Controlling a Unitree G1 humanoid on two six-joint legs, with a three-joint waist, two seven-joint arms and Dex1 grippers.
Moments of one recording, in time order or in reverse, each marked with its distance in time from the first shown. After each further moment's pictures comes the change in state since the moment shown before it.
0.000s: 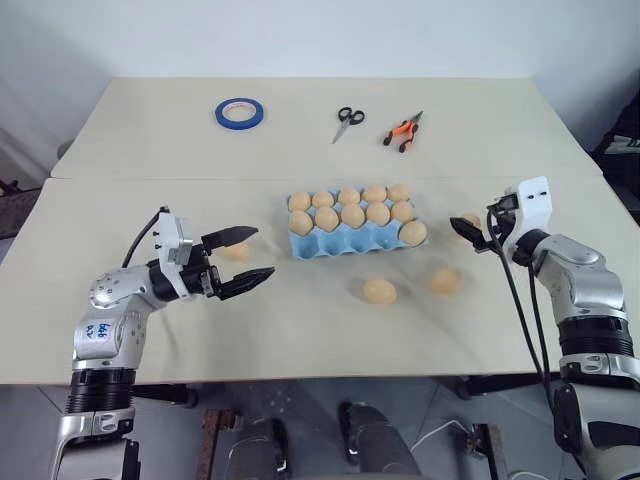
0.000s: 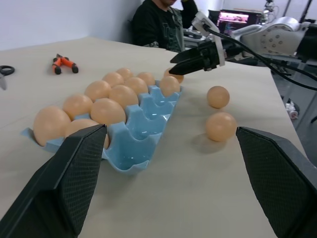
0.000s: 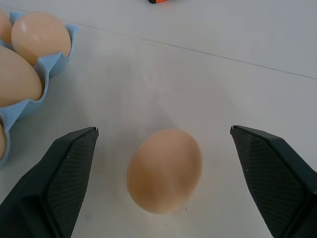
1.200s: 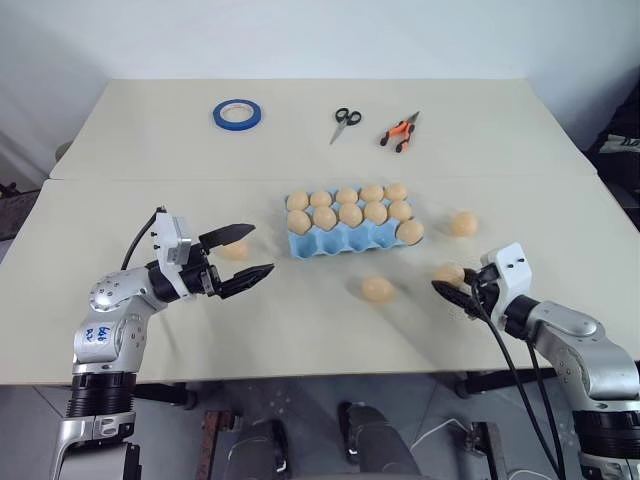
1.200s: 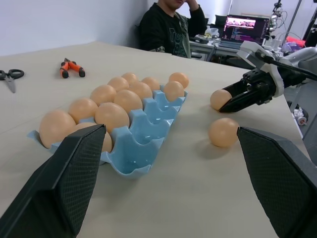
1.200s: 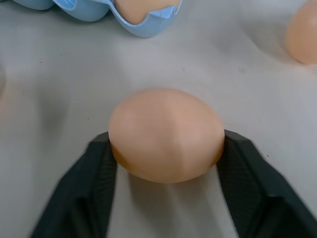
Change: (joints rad) left arm 0.004 -0.008 0.003 -0.006 -0.009 0.002 0.037; right arm 0.479 0.017 -0.010 -0.597 0.117 0.216 0.038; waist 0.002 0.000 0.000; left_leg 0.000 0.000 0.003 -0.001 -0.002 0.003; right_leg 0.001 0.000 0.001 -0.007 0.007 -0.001
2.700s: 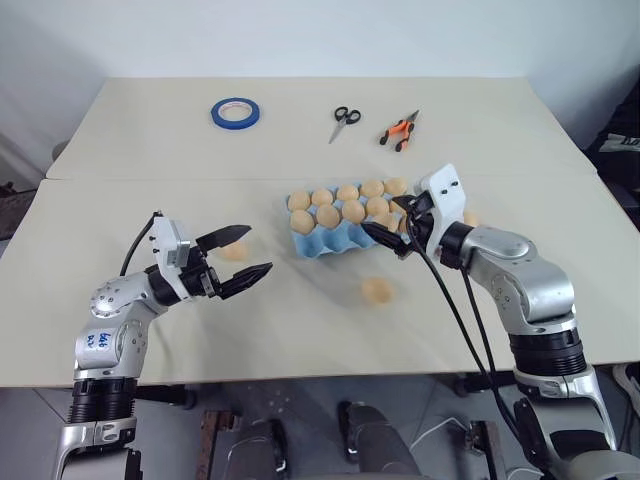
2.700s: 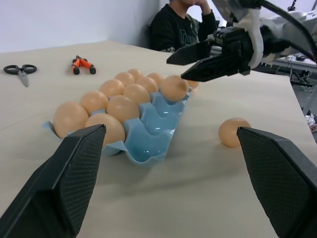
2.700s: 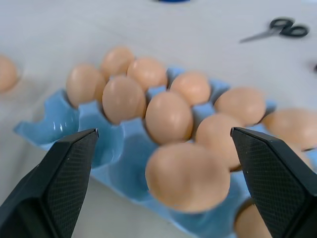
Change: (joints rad) left arm 0.020 -0.013 0.008 -0.004 0.000 -0.016 0.038; right arm -0.455 0.143 0.198 0.033 -0.042 0.106 -0.053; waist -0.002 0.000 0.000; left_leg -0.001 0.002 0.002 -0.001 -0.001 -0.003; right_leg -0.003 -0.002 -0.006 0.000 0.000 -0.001
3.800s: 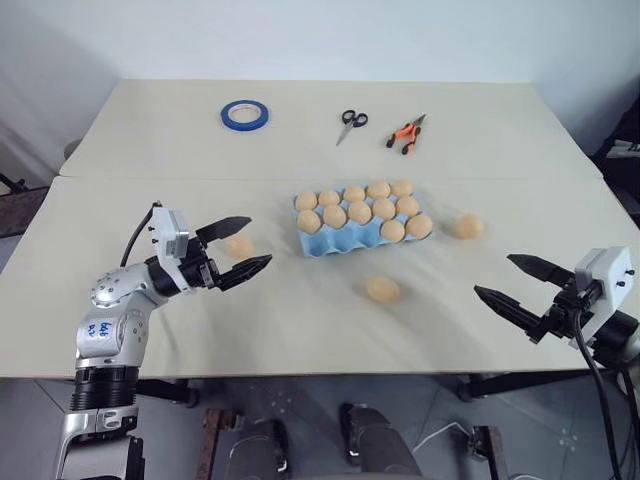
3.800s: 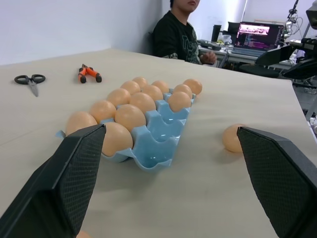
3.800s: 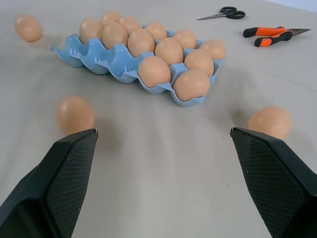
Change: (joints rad) left arm -0.054 0.004 -0.002 0.052 0.000 -0.010 -0.021; right arm 0.701 -0.226 -0.540 -0.226 0.213 -0.276 0.331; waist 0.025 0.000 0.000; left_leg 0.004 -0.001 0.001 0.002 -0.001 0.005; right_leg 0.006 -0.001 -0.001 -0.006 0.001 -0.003
